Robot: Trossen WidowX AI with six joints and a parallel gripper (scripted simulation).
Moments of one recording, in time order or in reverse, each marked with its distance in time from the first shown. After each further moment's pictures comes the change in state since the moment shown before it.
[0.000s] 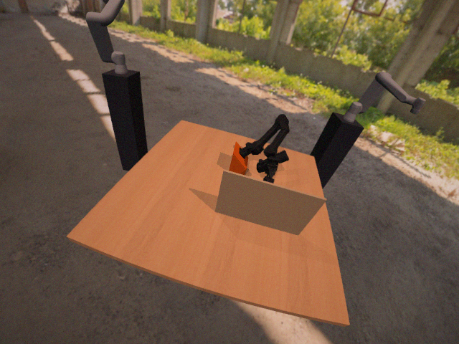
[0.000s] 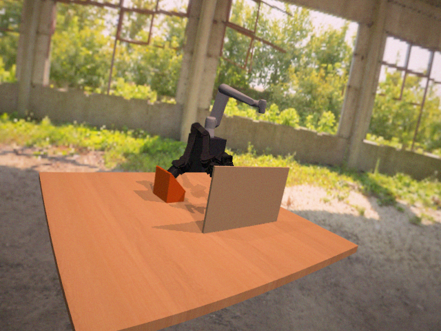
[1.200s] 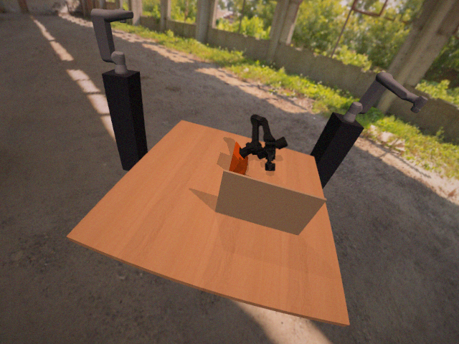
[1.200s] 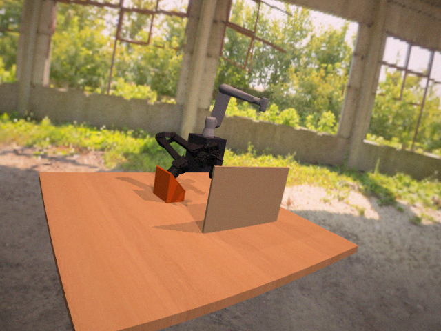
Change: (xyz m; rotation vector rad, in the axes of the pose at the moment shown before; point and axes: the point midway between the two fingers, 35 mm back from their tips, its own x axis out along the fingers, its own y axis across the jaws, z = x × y) arm -0.095 0.038 0.011 0.157 -0.002 -0.003
